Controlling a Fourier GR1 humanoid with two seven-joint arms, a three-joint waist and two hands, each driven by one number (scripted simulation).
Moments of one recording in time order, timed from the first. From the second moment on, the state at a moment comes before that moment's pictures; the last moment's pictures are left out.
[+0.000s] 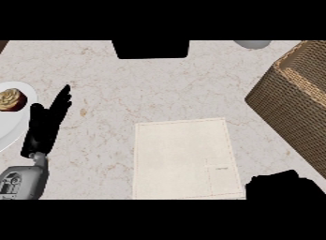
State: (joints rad) left arm -0.18 0.25 0.03 -1.41 -0.07 0.04 0.23; right arm 0.01 -0.60 0.56 -2.38 0.58 -0.02 0.48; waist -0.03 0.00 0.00
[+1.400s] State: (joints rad) left arm -0.24 0.24 0.04 -1.37 -0.08 0.02 0.23; right arm -0.51 -0.98 -0.29 -1.85 0.13 0.57 0.47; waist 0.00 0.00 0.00
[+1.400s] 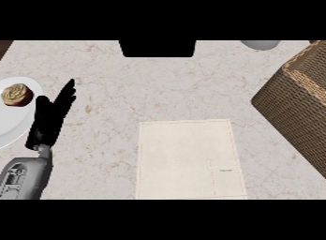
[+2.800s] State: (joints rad) left arm -0.22 0.21 0.05 -1.39 -0.10 -0.01 0.23; right arm -0.54 -0.83 -0.27 -1.11 0.37 0.48 -0.18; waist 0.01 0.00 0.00
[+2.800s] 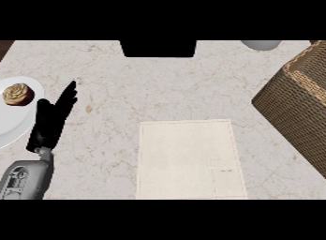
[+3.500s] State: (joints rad) left arm -0.23 0.22 0.07 -1.37 -0.11 -0.02 0.22; right arm -0.63 -0.89 -0.53 -0.85 0.24 0.38 -0.20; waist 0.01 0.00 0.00
